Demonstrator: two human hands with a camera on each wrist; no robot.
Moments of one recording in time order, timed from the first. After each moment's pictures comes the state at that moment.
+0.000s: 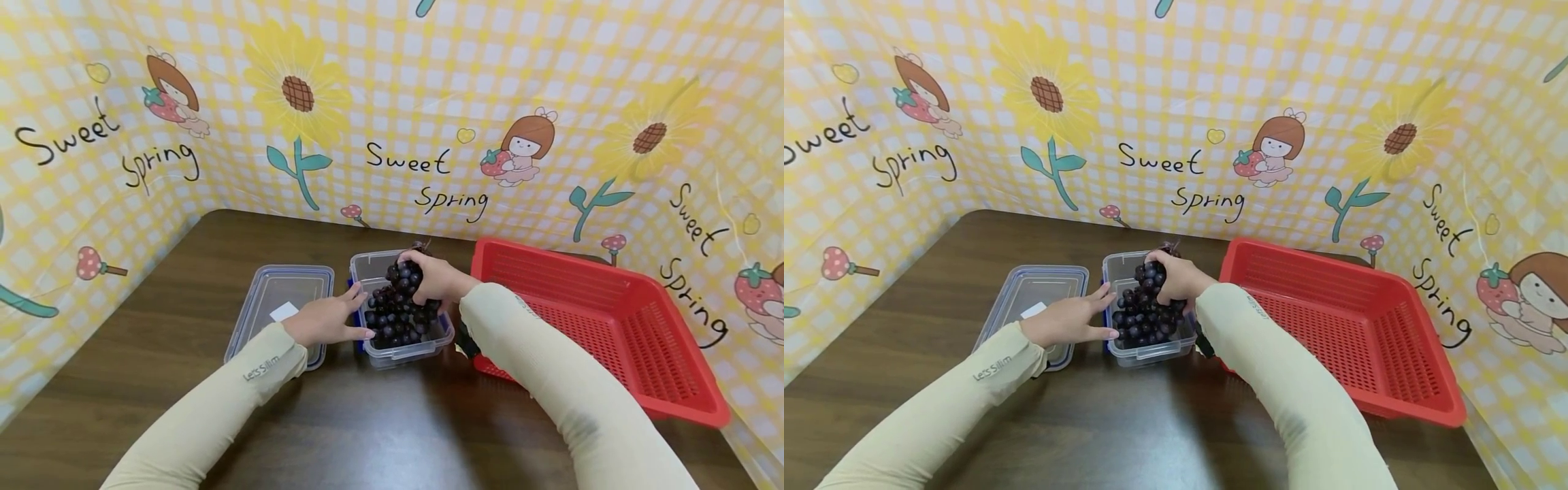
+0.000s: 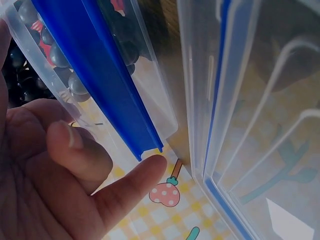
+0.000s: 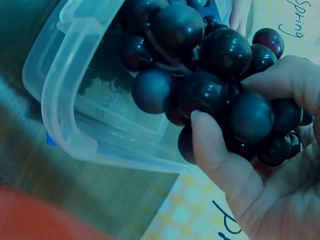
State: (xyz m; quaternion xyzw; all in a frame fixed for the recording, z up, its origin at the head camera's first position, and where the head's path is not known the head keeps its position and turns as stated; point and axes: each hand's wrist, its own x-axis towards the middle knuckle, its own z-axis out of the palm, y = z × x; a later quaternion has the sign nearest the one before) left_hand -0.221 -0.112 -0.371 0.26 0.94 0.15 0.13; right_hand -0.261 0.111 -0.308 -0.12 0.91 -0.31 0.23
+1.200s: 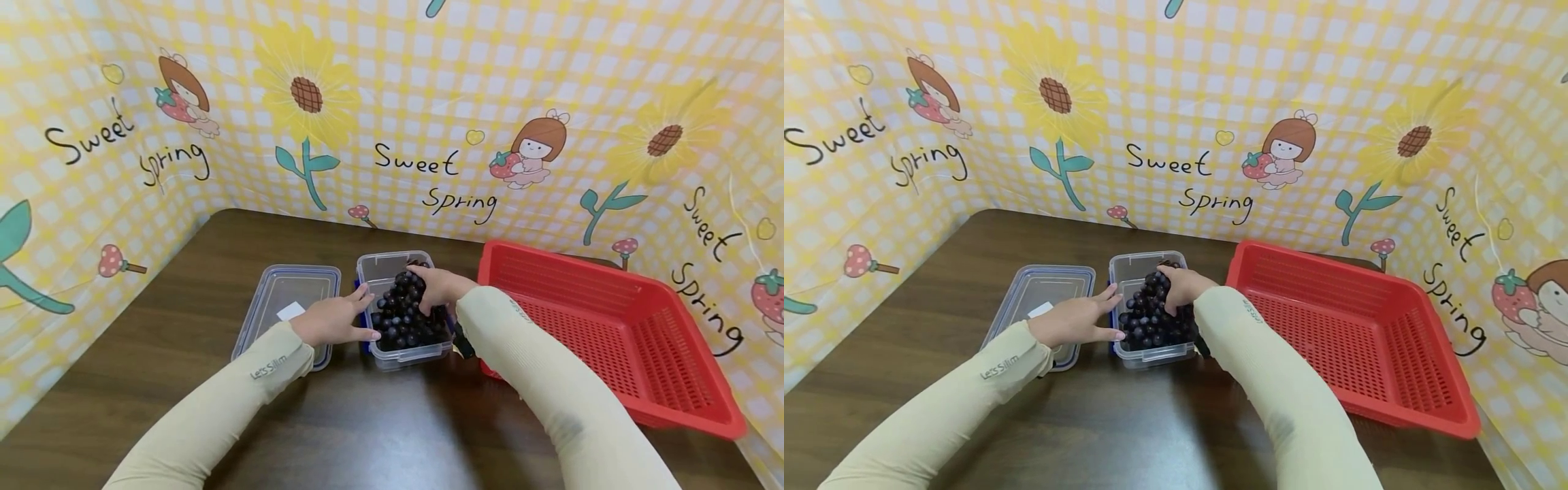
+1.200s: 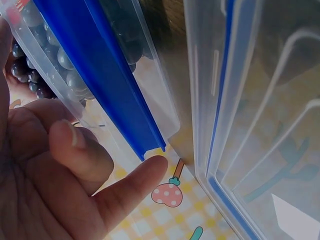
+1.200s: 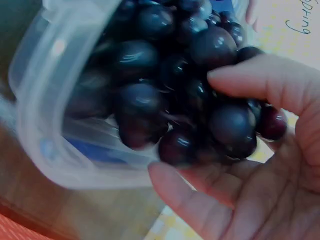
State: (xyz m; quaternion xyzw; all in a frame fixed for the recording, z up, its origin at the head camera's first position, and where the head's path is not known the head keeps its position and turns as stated) left_hand -0.220 -0.110 -0.367 0.25 0.95 0.14 0.15; right_hand -0.270 0.108 -0.317 -0.12 0.92 -0.23 0.30
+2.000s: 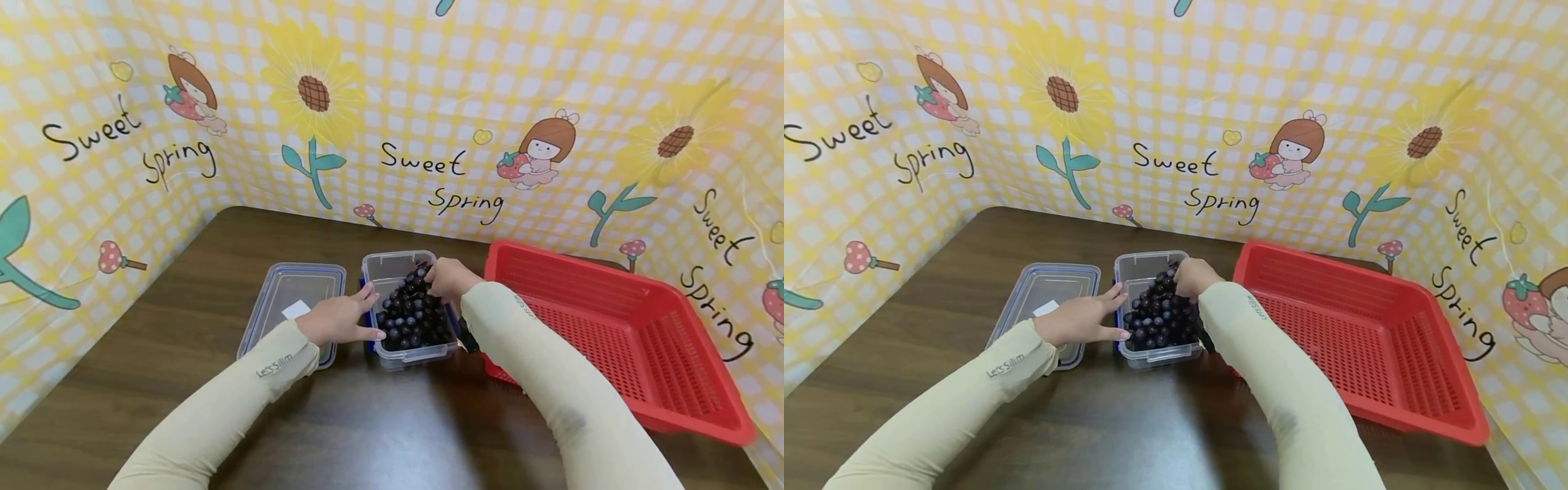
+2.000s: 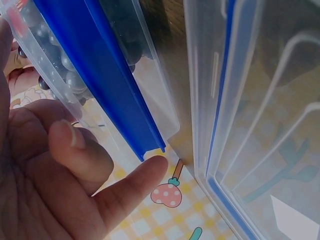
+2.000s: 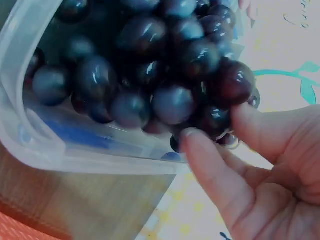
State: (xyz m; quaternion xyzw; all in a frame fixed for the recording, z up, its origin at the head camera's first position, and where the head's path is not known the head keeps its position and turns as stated) left_hand -0.219 -0.110 -0.367 0.25 0.94 0.15 0.15; right_hand -0.349 0.127 -0.397 -0.17 0.95 -0.16 0.20
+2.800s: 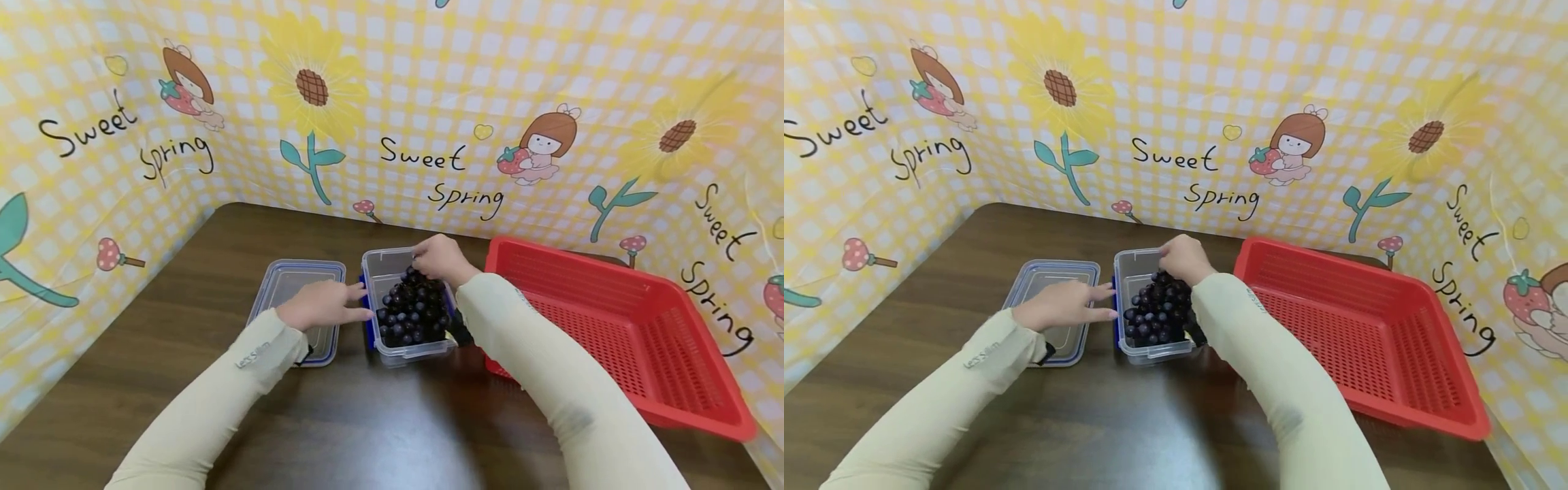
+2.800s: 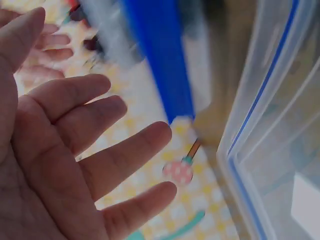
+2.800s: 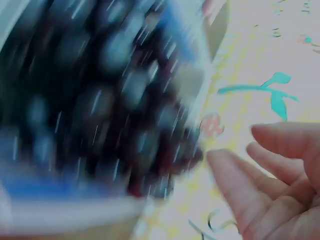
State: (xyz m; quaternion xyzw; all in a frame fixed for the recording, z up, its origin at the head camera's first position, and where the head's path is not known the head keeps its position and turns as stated) left_hand -0.223 -0.131 -0.346 0.25 0.94 0.16 0.14; right_hand -0.276 0.091 -0.296 -0.11 0.93 -0.31 0.14
